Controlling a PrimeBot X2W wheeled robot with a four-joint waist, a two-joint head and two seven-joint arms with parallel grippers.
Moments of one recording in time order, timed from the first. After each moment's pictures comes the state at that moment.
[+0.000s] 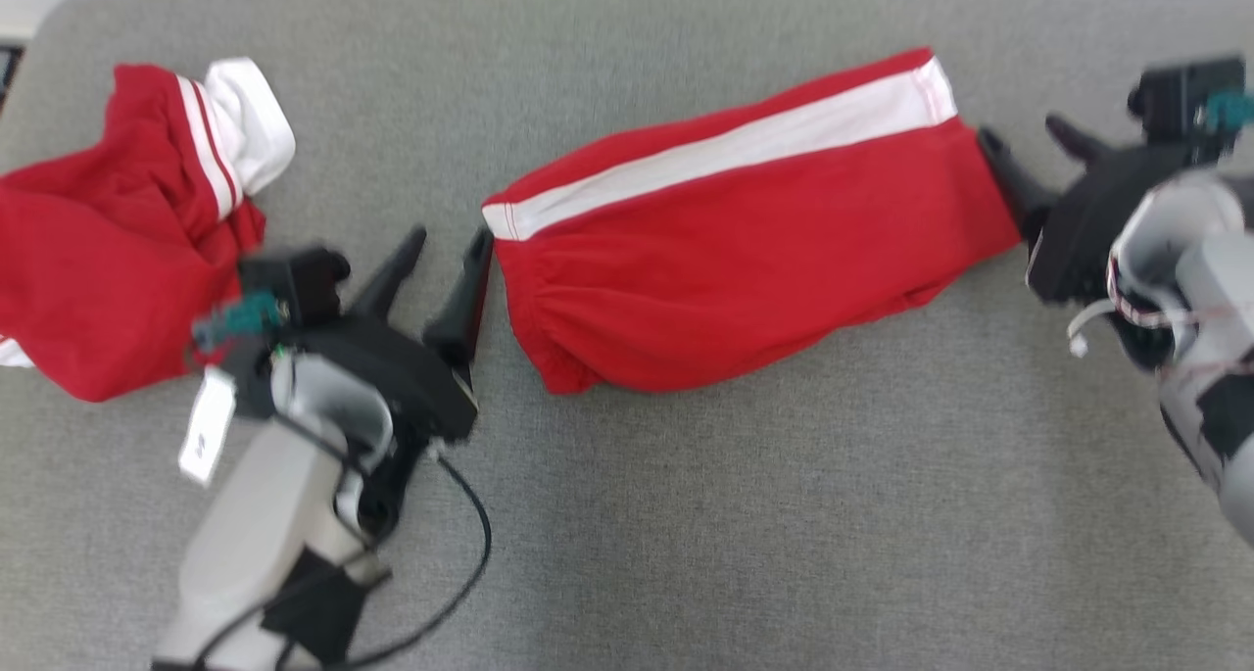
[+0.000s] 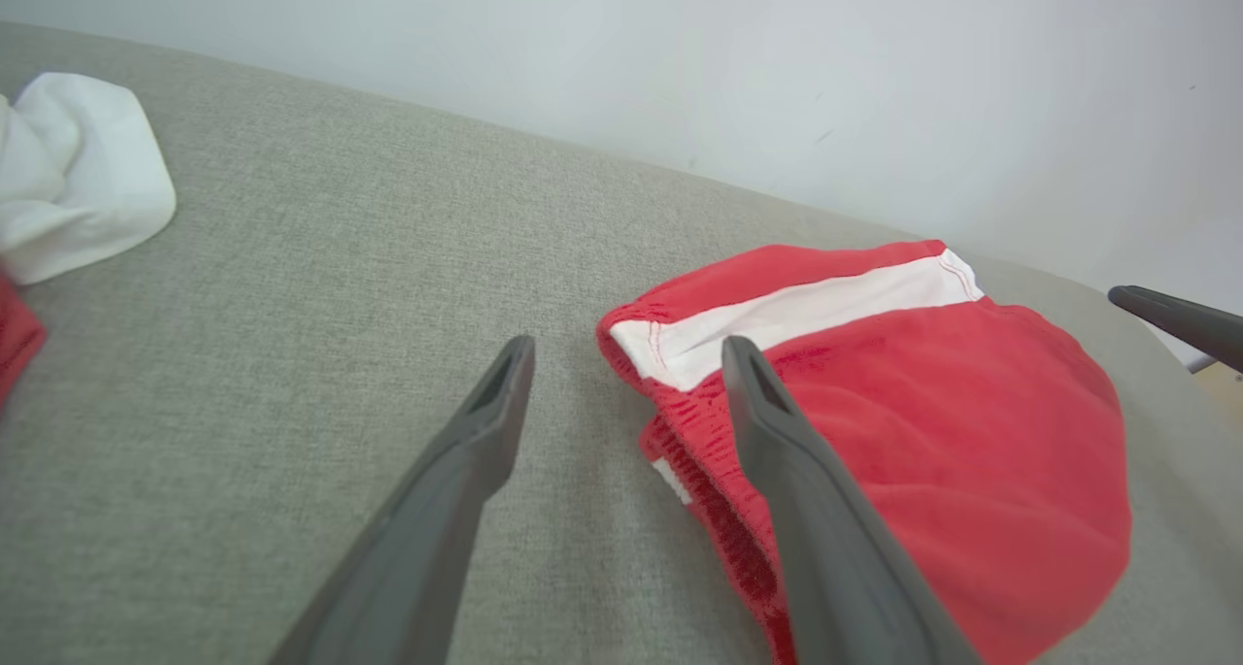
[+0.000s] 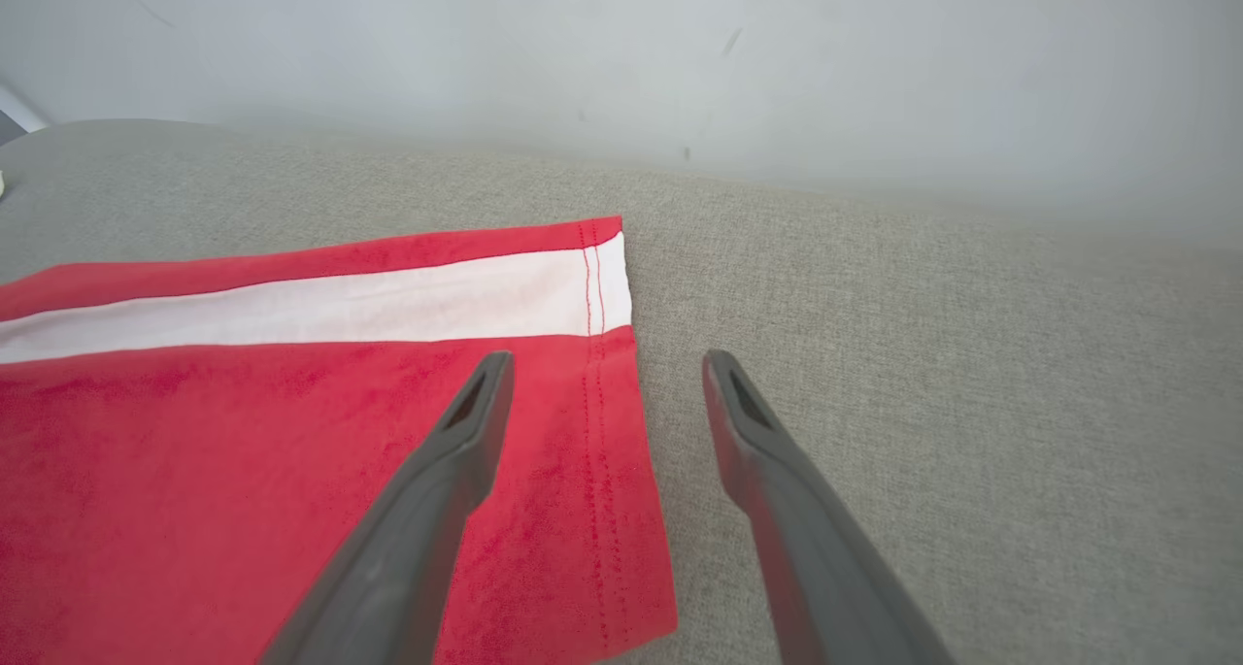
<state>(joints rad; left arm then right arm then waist) -0.72 0.08 -0.42 0.65 -0.54 -0.12 -0.04 -0.98 -0.39 0.62 0.86 0.82 0.12 0.08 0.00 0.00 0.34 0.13</state>
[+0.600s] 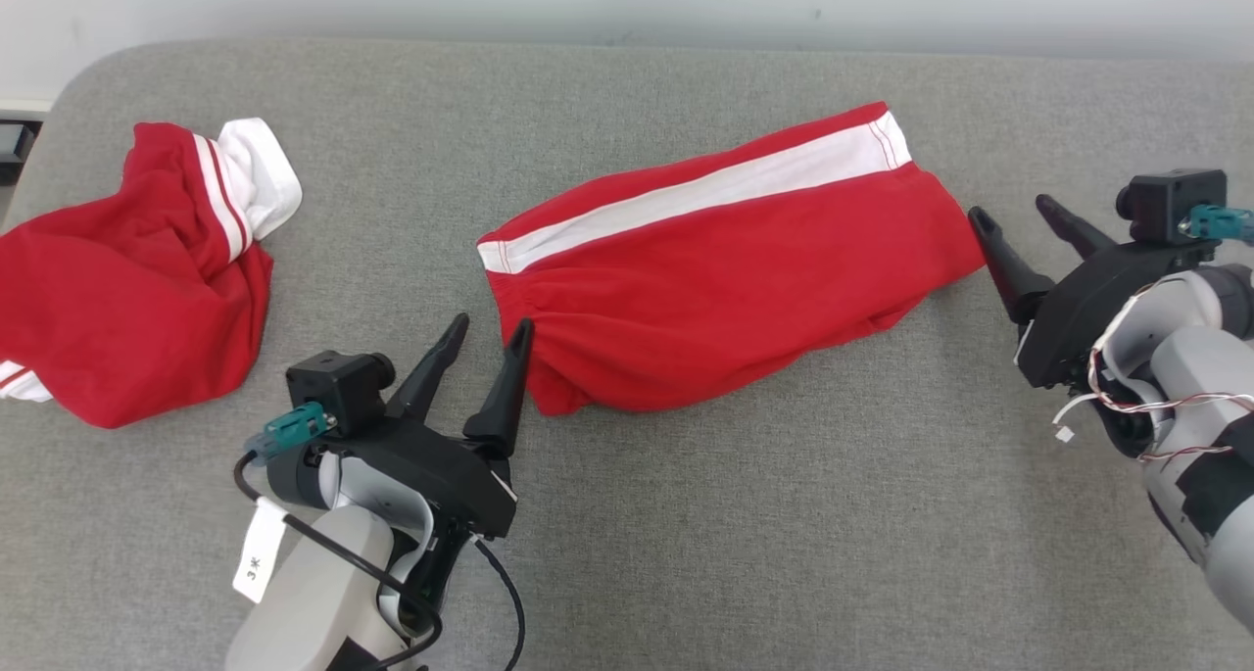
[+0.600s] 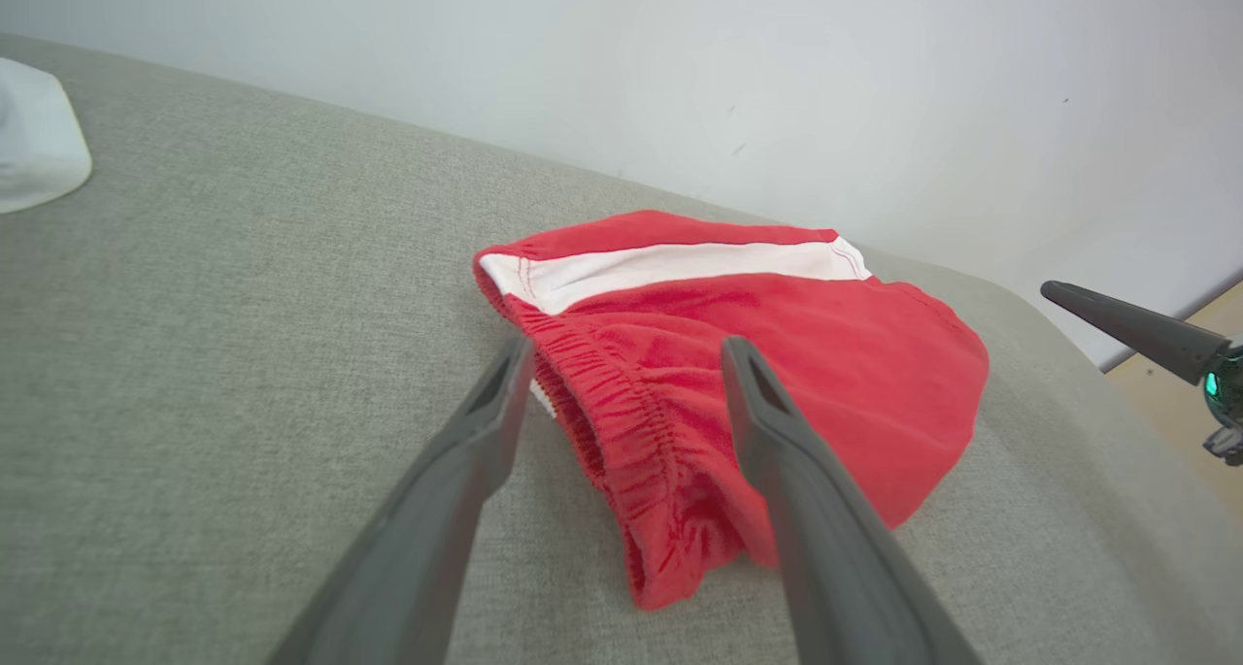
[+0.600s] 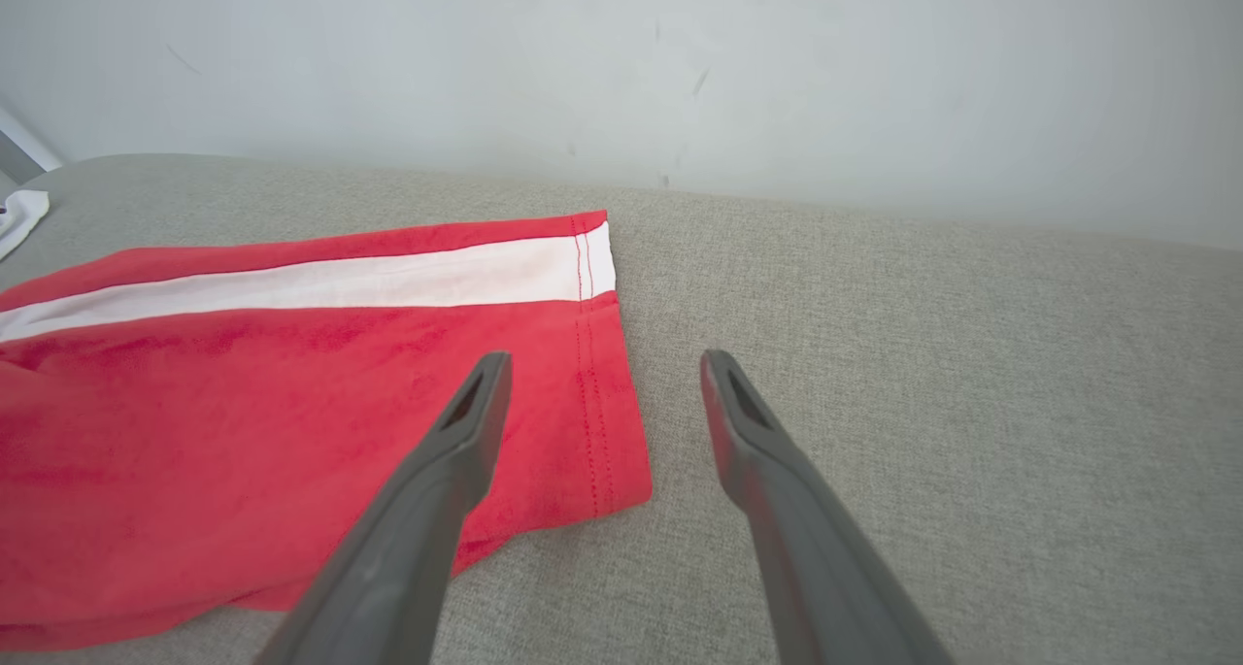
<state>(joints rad) -0.54 0.07 -0.47 0.57 -0.54 -0.12 -0.16 -0.82 -0.41 0.65 0.83 0.85 0.12 -0.08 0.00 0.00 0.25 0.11</state>
